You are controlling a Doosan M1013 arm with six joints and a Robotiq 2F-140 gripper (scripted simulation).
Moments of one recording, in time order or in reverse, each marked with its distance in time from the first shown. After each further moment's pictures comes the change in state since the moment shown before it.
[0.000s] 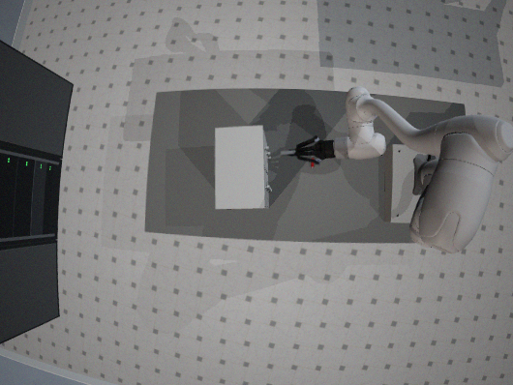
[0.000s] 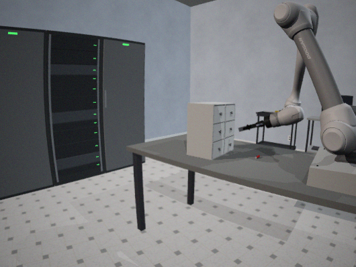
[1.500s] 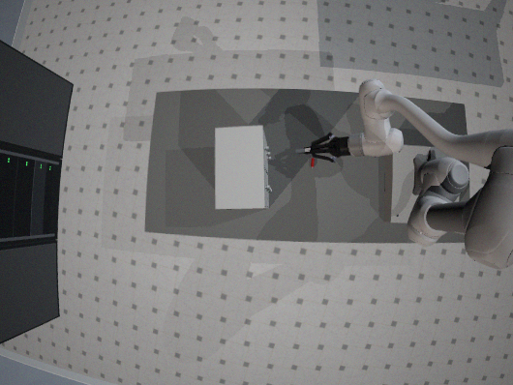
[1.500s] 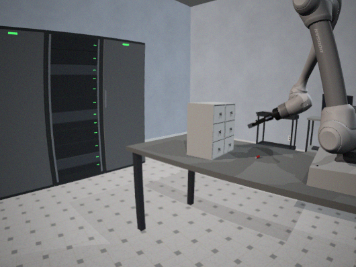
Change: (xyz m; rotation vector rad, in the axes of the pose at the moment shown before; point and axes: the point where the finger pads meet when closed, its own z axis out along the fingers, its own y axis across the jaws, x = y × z) arm 0.008 0.001 -0.071 -0.006 -0.135 -0.003
